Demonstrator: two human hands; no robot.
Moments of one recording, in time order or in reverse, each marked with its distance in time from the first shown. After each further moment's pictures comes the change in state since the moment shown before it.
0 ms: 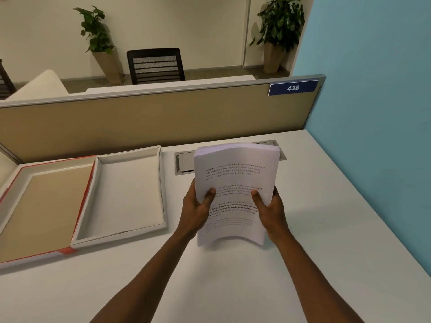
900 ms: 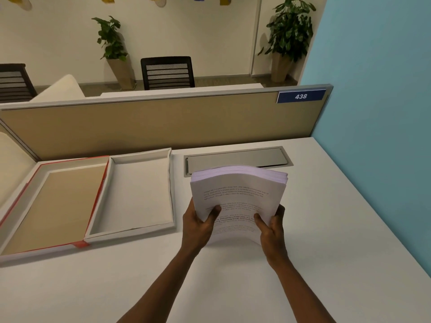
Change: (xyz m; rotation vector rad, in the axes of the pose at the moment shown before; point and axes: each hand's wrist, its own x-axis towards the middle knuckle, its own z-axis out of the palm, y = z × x) left_hand -0.045 -0.013 -0.012 0.041 0.196 0.012; right_hand -0.058 0.017 0.014 0.050 0.001 -0.110
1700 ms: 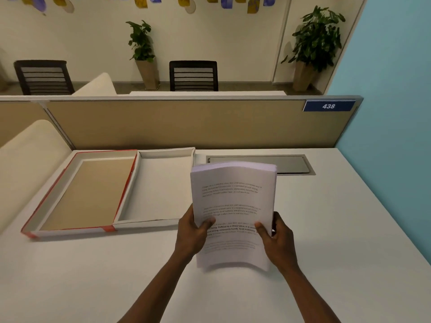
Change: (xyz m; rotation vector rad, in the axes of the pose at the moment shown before) left_hand -0.019 -0.006 -0.073 0.079 0.028 -0.104; right_hand -0.019 -0.008 0.026 -0.410 -0.135 -0.130
